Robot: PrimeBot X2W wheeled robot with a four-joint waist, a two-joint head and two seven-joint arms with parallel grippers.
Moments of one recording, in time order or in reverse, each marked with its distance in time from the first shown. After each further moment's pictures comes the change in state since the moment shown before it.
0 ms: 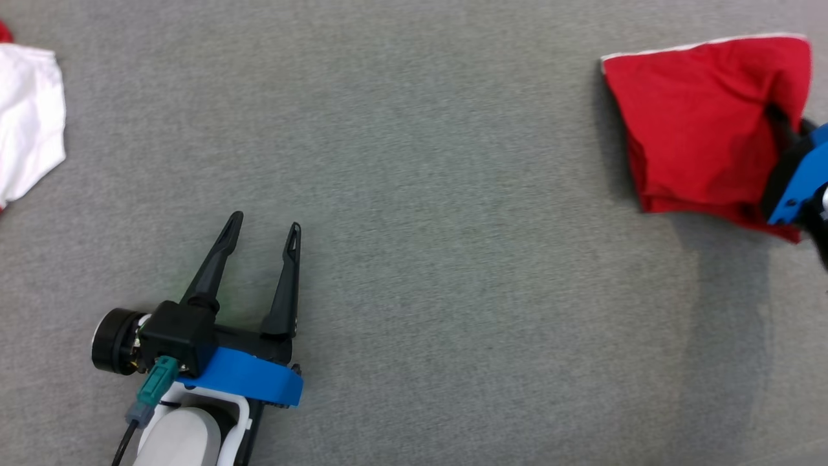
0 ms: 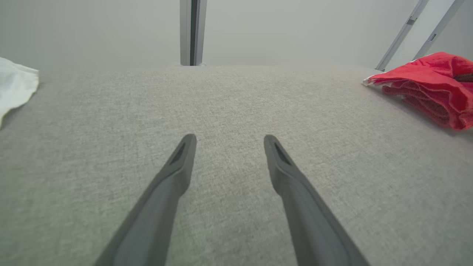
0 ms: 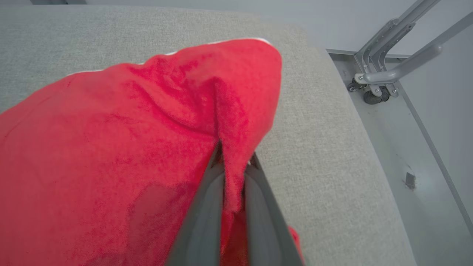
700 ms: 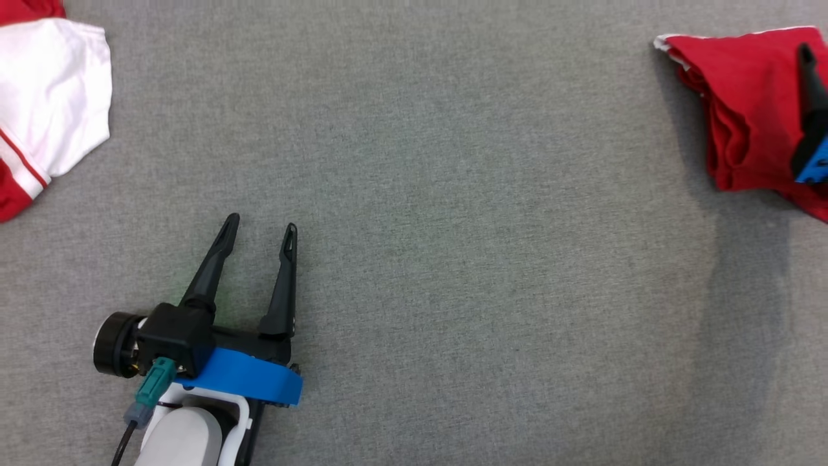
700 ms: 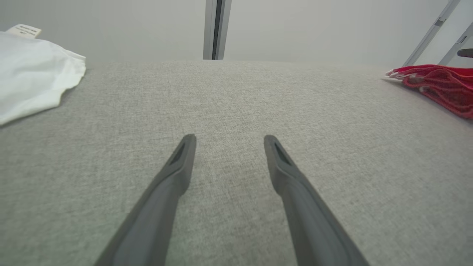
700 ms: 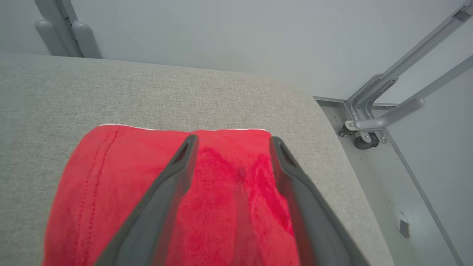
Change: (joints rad) left arm -0.004 -0.001 -0.004 0.017 -0.021 0.016 -0.023; right arm -0.117 -0.028 -0.074 0.061 -0.138 0.000 -0.105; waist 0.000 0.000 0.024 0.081
